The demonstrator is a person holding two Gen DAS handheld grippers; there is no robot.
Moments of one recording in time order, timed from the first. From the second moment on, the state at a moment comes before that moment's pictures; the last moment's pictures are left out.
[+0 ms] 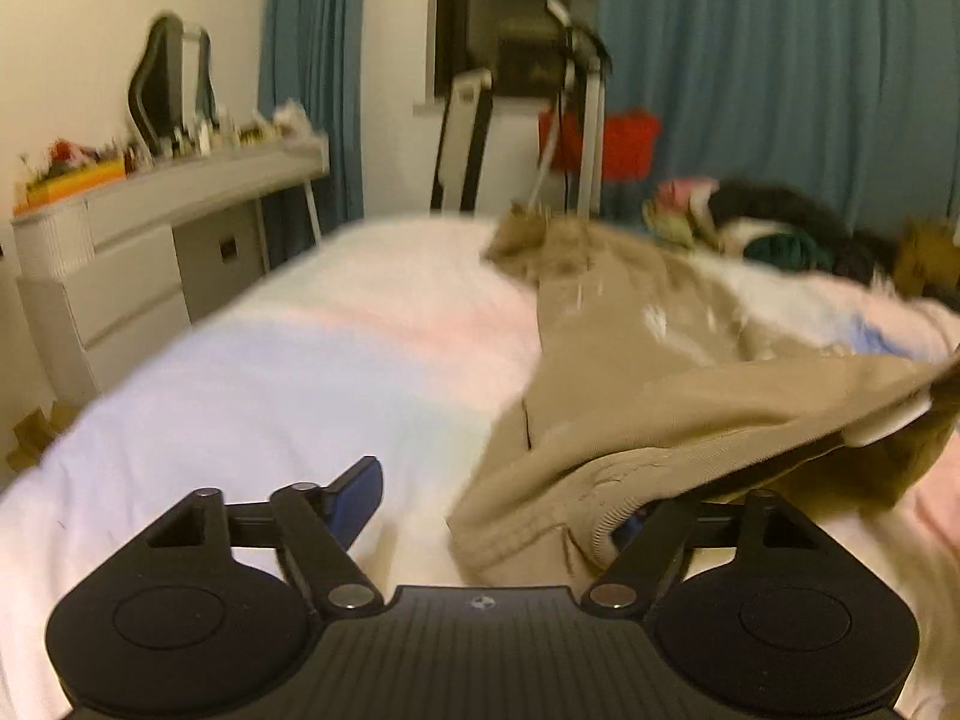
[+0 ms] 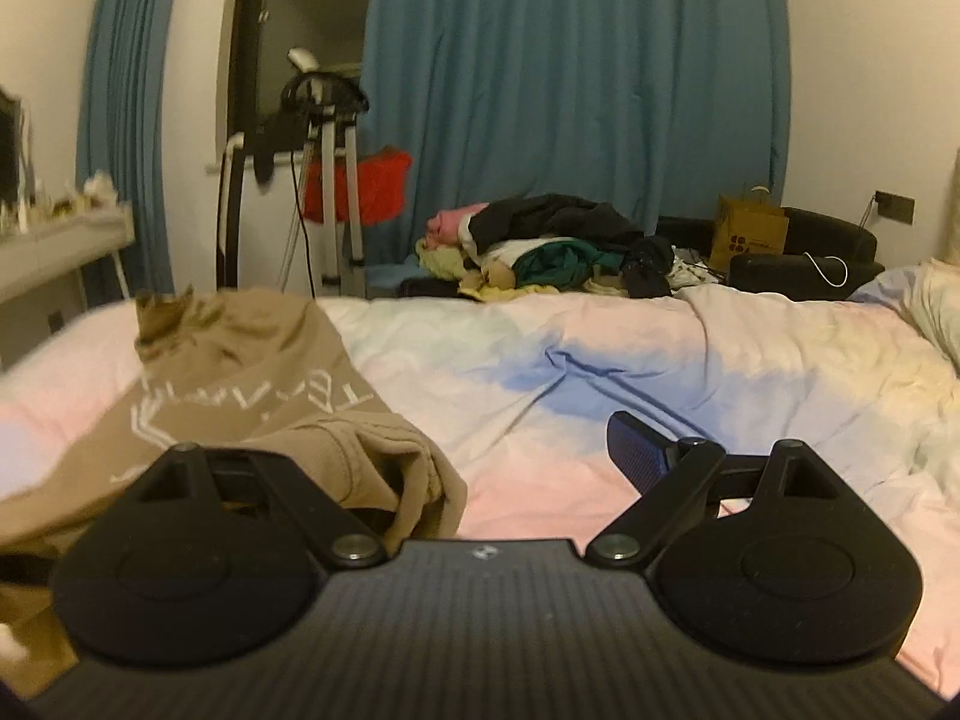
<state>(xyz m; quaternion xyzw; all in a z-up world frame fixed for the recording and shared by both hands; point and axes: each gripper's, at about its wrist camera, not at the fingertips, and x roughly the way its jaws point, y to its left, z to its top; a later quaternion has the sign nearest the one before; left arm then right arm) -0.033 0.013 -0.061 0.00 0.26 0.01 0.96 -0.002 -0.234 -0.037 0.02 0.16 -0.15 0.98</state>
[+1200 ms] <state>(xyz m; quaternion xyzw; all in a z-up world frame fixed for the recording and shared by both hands) -0.194 0.067 0.276 -0.11 -0.14 0.05 0.98 -0.115 -0.230 0.262 0.04 -0.04 -0.08 1.00</state>
